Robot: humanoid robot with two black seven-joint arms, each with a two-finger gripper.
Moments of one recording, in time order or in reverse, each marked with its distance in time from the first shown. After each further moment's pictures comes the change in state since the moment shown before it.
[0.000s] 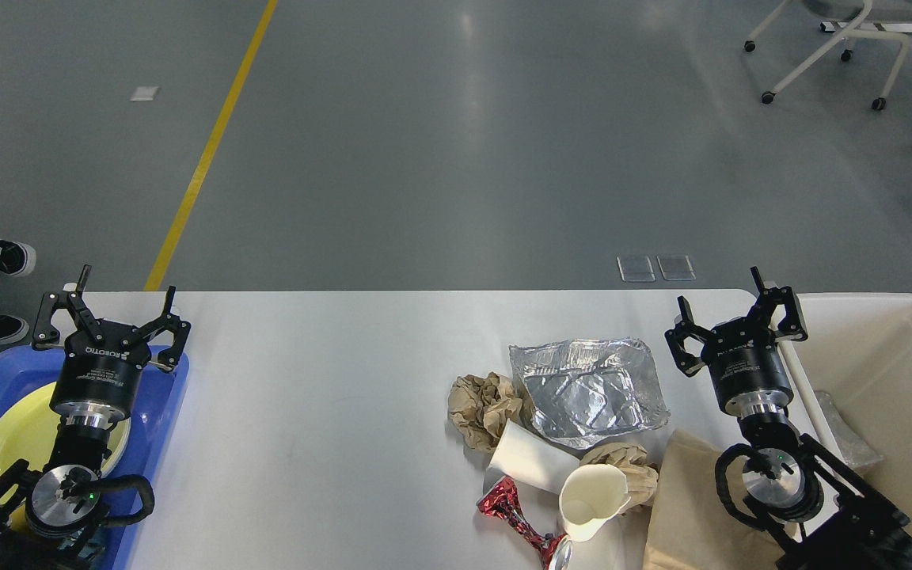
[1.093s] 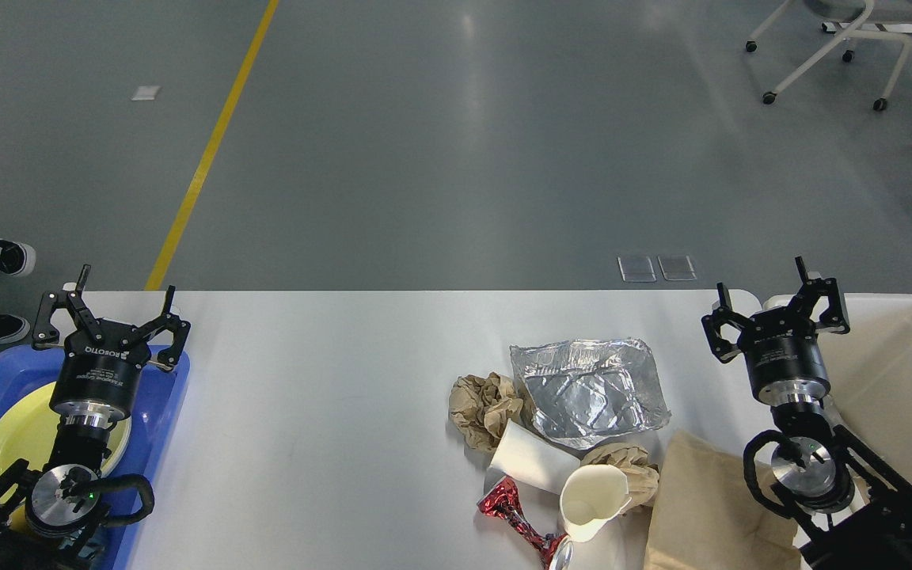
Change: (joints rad) left arm -0.001 0.000 0.000 0.000 0.000 0.000 0.000; right arm 0.002 -0.058 0.090 -0.010 0.003 -0.006 0.002
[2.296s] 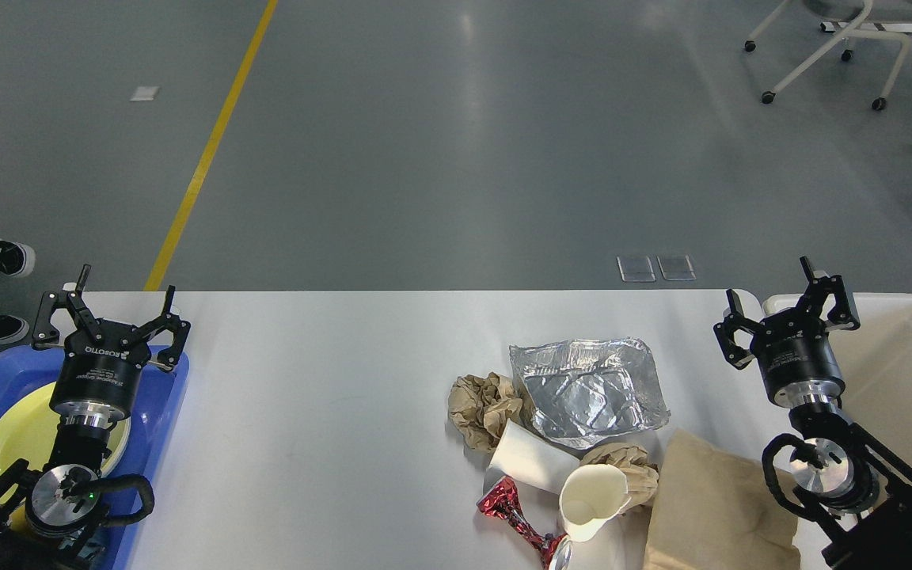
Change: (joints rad) left arm 0.000 0.000 0.000 0.000 0.000 0.000 0.000; right arm 0.024 -0.041 -0.132 -0.051 -0.018 0.014 -0.012
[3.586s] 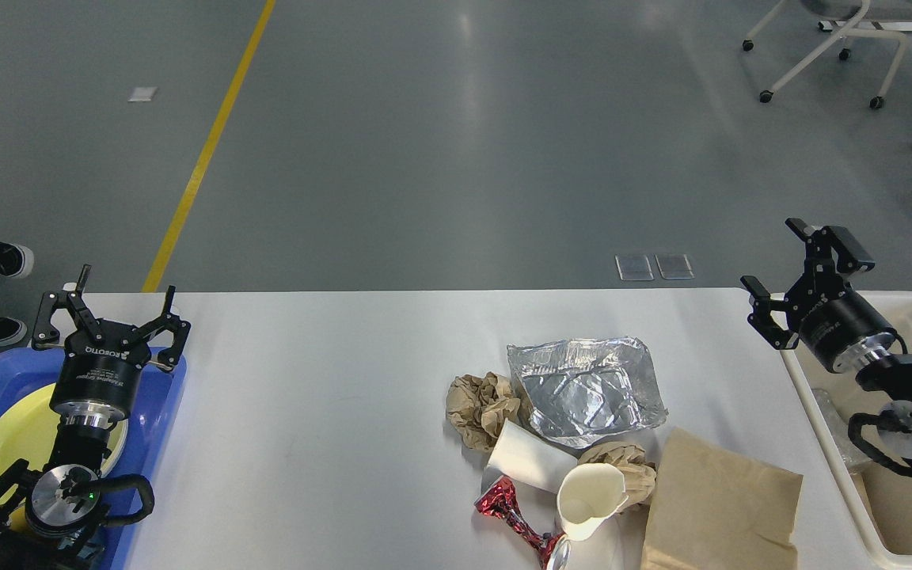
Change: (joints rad) left arm 0.000 0.000 0.000 0.000 0.000 0.000 0.000; right arm 0.345 -0.396 -0.660 0.023 0.020 0.029 -0.013
